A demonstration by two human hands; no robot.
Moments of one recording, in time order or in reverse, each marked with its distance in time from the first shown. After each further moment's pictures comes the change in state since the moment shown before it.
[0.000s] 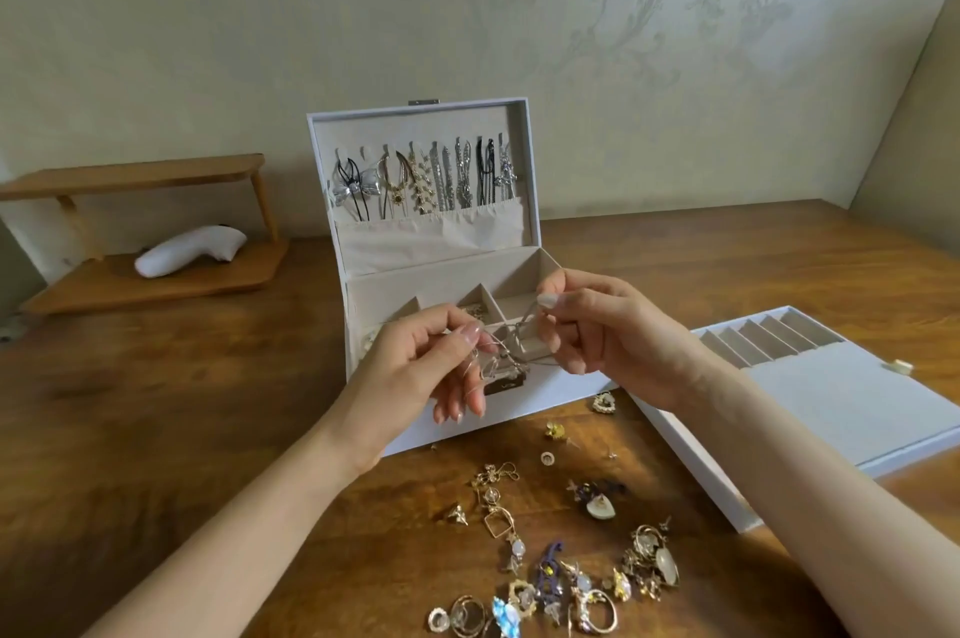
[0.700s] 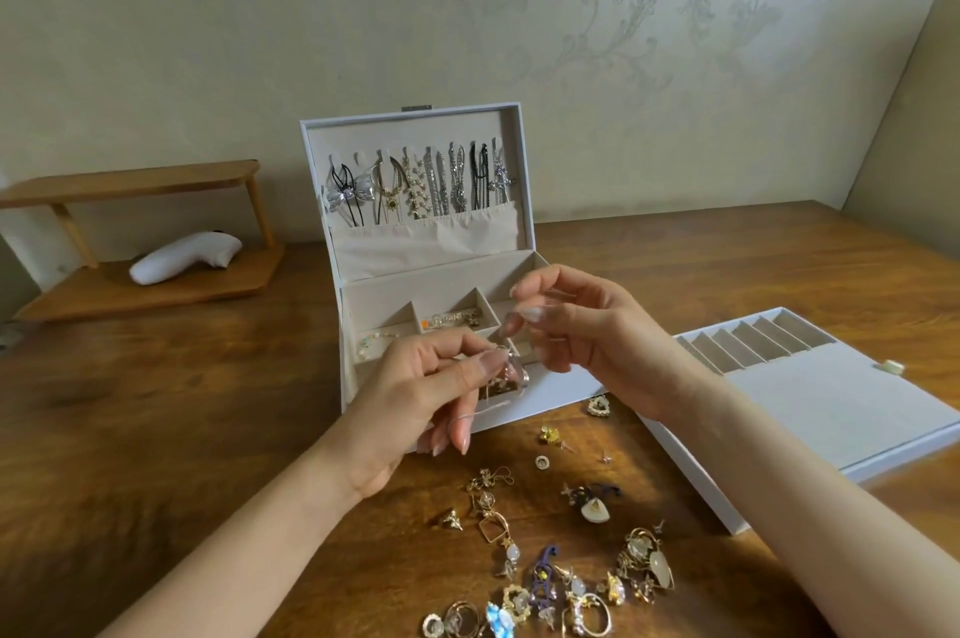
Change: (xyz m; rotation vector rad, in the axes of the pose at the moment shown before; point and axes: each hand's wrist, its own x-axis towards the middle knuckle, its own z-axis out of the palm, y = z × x) left_hand -0.006 0.004 0.010 -0.140 -0.055 -0.080; right_hand -0.002 0.003 0.005 -0.016 0.060 -0.056
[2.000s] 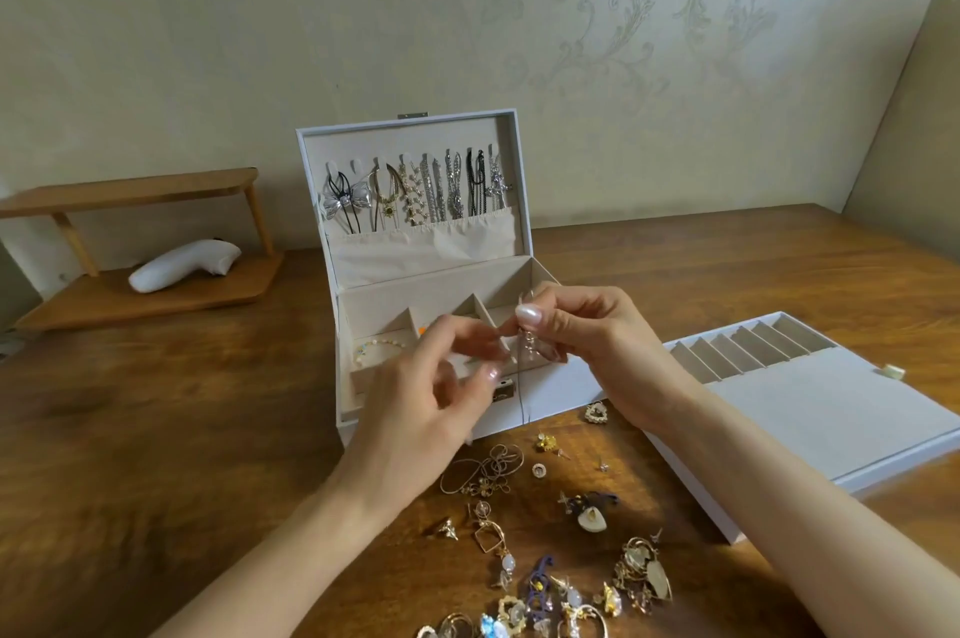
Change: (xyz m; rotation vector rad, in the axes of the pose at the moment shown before) left_hand -0.003 -0.008 0.011 0.577 0.252 0.291; right_hand -0.004 -0.002 0.005 -0.116 0.091 -0.116
